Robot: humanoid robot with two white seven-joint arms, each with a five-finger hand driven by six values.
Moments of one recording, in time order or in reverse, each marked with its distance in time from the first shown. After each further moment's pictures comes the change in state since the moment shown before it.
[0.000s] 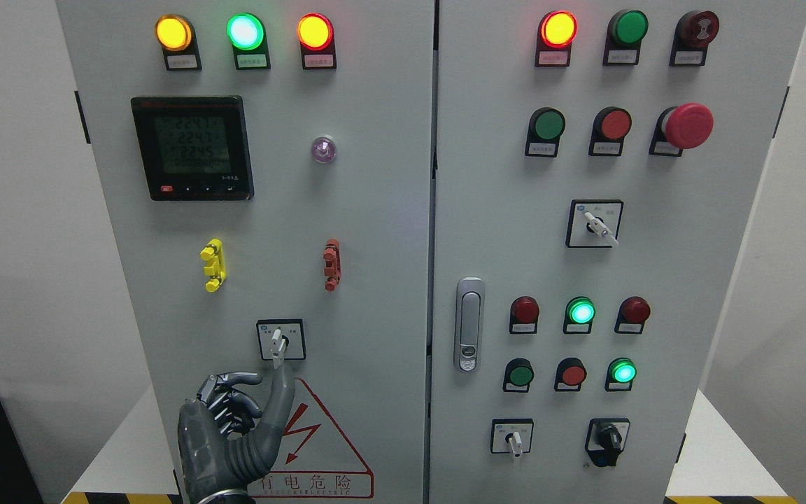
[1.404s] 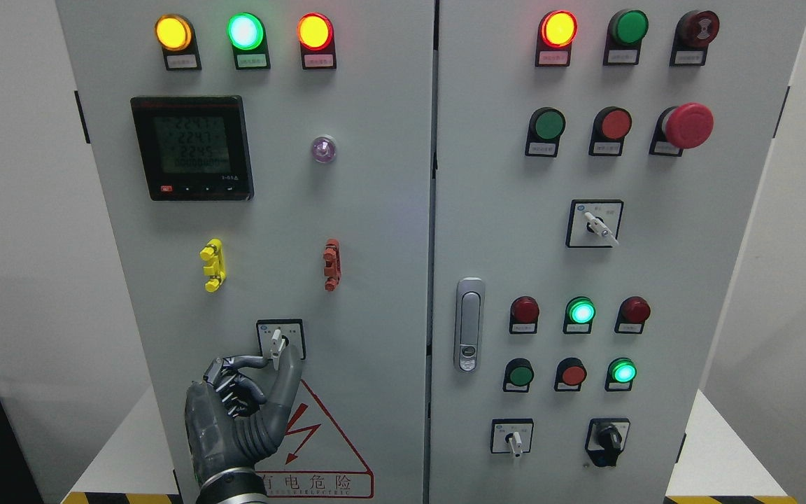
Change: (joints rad) left arm -0.056 -0.009 -0.007 0.014 -0.002 0.062 0.014; right arm 0.000 0.000 0.000 0.000 0.000 0.000 -0.001
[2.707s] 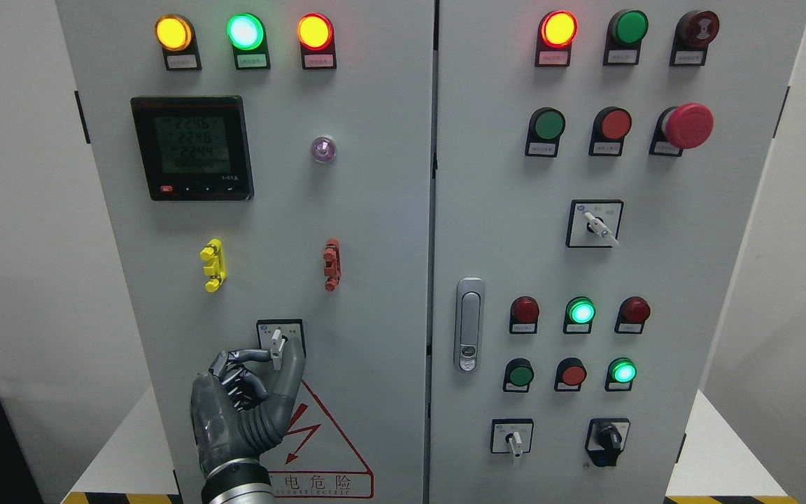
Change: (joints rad) left arm -0.027 -0.004 -0.002 0.020 0.004 0.023 0.000; right arm 0.000 0.000 0.000 0.000 0.000 0.000 -0.002
